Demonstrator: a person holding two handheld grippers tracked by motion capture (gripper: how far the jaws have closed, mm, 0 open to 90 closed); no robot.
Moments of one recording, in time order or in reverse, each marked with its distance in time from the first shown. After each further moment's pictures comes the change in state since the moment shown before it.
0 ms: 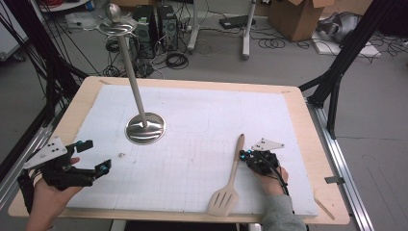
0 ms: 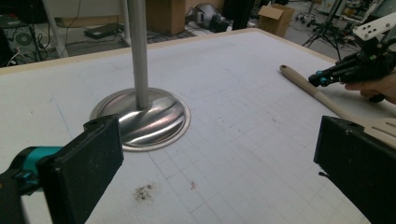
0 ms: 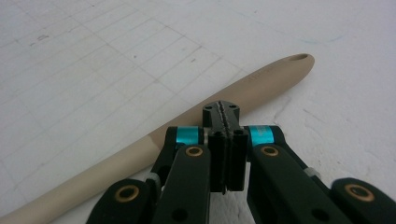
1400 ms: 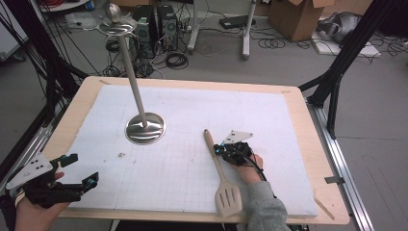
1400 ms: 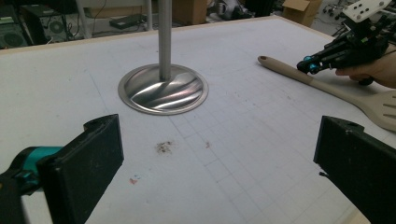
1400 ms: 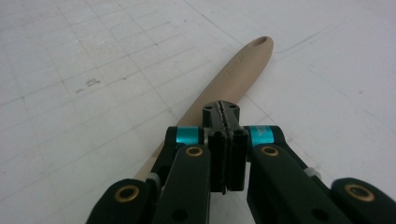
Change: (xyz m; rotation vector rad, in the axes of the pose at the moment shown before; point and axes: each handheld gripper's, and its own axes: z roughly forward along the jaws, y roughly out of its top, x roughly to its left) left arm -0.006 -0.022 -0.038 0.026 0.099 -0.014; right arm 0.035 0.043 0.056 -0.008 0.146 -0.167
